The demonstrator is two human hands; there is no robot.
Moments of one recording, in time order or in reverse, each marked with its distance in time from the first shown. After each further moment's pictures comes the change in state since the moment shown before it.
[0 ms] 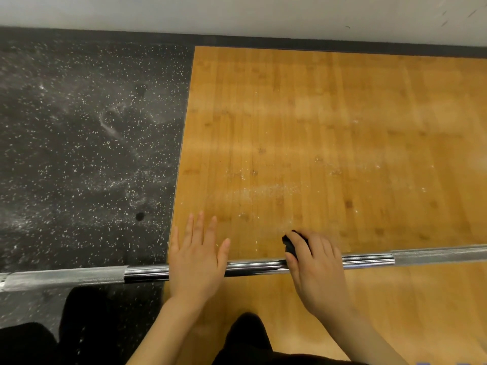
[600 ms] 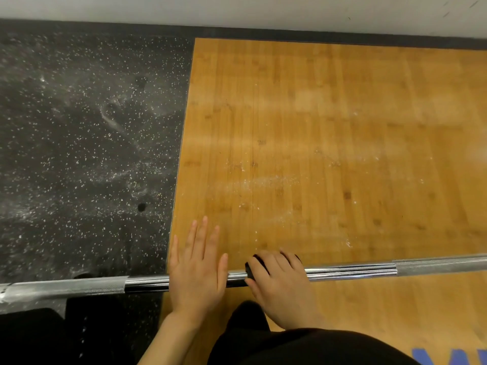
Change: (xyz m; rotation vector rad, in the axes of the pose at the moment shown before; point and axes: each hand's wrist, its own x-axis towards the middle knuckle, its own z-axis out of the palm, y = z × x) left_hand -0.041 -0.005 0.018 -0.072 0.150 0.123; right_hand -0.033 -0.046 0.022 -0.055 -0.204 -0.223
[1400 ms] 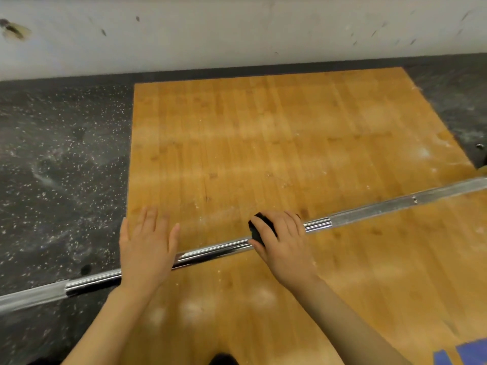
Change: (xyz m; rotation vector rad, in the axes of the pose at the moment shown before) left_hand 0.130 0.003 -0.025 0.101 0.048 -0.025; right_hand 0.059 0.115 -0.021 -0.079 0.465 0.119
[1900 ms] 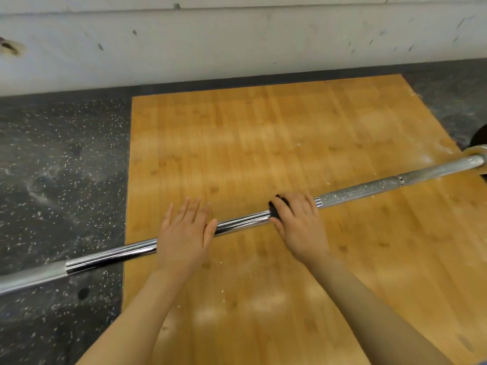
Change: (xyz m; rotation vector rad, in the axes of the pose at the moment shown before) left_hand 0.054 0.043 0.009 0.040 -0.037 0.233; right_hand 0.041 0.062 0.021 -0.098 -0.142 0.139
